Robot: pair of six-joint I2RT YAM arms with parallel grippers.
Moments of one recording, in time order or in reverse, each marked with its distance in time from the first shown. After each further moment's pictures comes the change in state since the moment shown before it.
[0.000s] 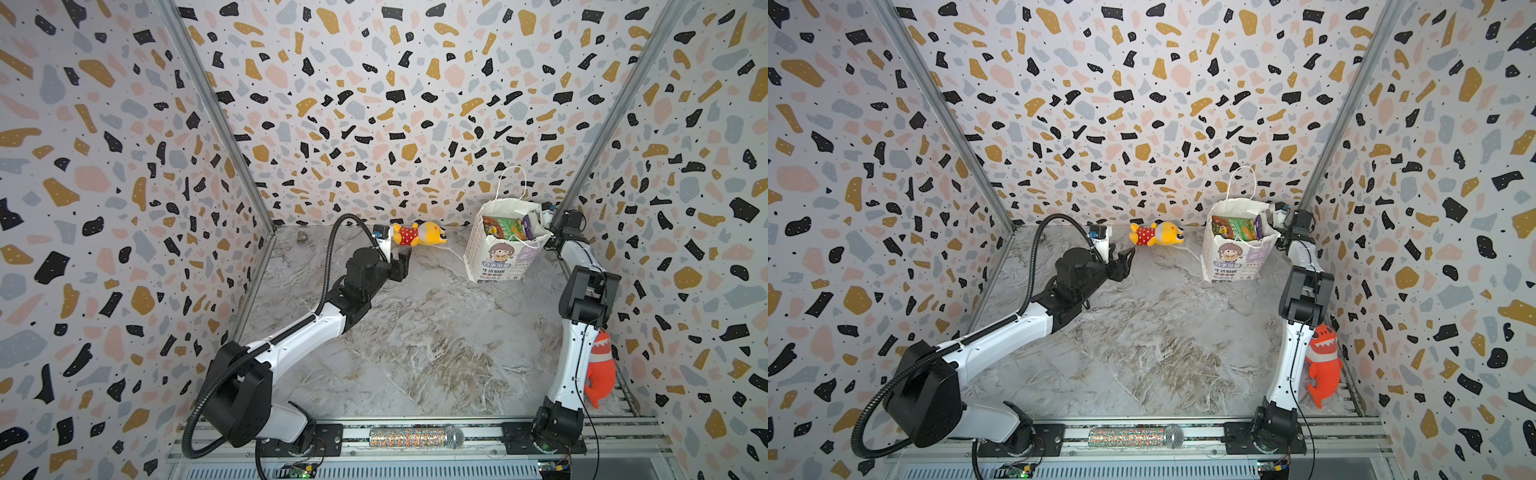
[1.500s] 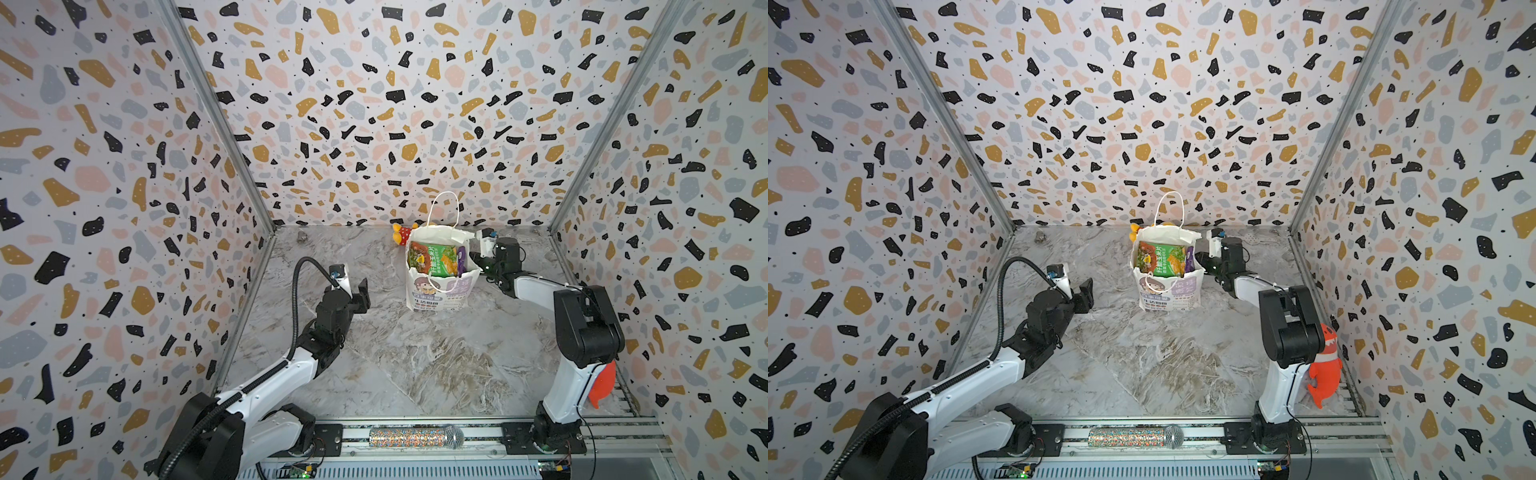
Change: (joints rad) left arm 0.110 -0.307 -0.459 0.074 -0.232 -0.073; right arm 0.504 -0.656 -1.043 0.521 0.435 0.279
